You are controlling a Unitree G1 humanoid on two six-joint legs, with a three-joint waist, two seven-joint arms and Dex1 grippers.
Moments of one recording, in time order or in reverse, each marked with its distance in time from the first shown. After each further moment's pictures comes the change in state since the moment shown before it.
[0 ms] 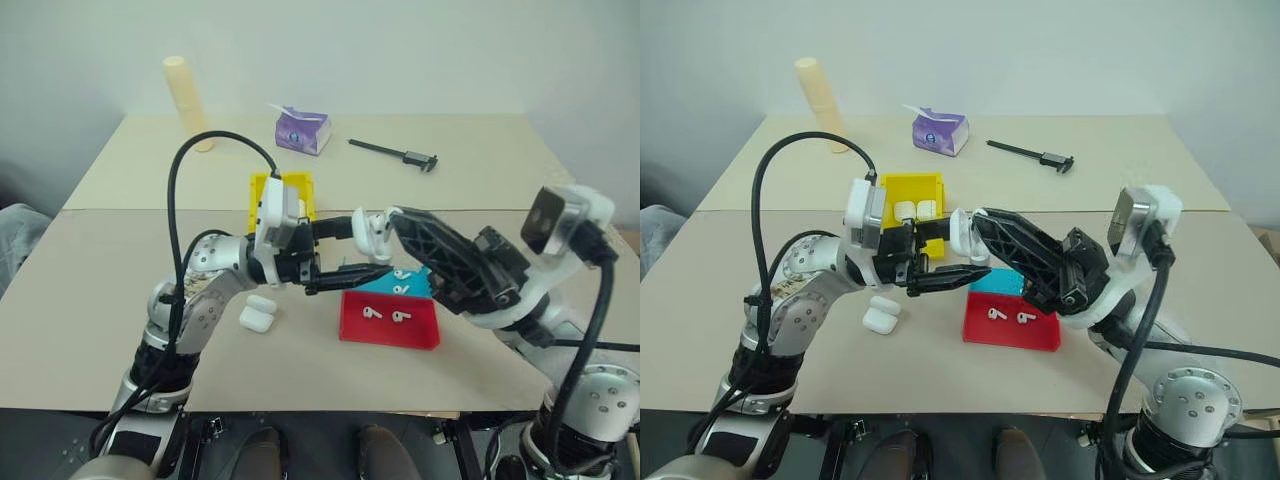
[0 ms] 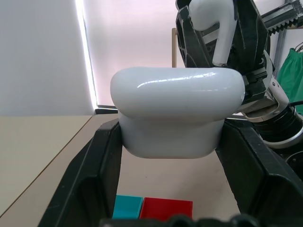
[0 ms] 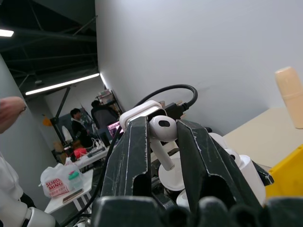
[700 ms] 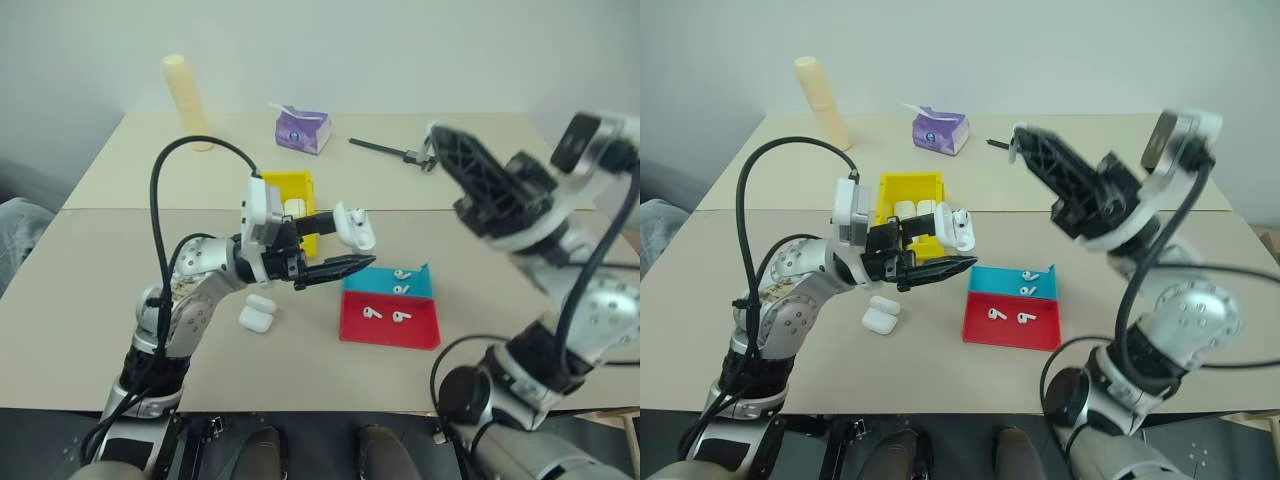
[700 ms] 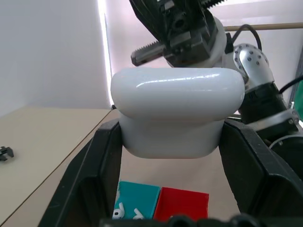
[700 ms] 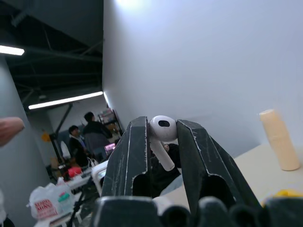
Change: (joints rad) left arm -0.001 0.026 0.026 0.024 -0.004 -0.012 0.015; right arm -0.395 0.313 -0.401 0.167 -0.343 0.376 0.299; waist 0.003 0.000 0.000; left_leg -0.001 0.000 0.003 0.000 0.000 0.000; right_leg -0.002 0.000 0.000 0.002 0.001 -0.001
